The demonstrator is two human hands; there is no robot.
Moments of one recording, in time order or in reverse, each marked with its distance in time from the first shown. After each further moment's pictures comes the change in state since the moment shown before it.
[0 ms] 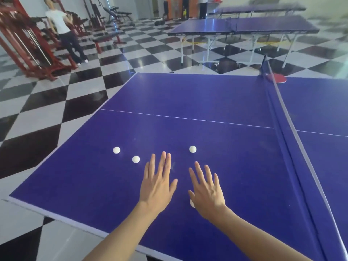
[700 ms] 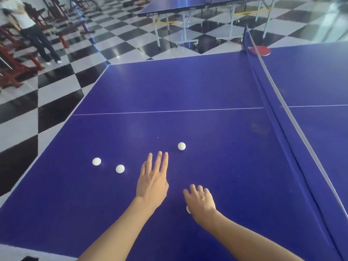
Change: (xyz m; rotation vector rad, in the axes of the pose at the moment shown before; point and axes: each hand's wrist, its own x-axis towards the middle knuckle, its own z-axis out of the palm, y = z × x) left_hand 0.084 0.004 0.028 0.117 -0.180 0.145; right_hand 0.043 0.000 0.053 0.020 -0.347 0.072
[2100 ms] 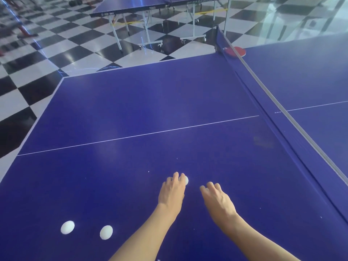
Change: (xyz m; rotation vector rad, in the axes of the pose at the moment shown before) left_hand 0.205 -0.010 0.064 -0.204 -0.139 0.284; right_hand 0.148 0.056 -0.033 0.261 0.150 0.334
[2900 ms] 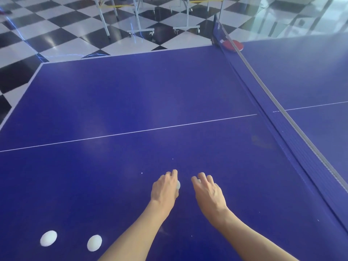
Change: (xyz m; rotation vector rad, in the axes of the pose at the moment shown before) left_hand 0.035 -0.025 0.000 -0.134 0.031 -0.045; right_hand 0.043 -0.022 -0.011 -0.008 0.110 0.036
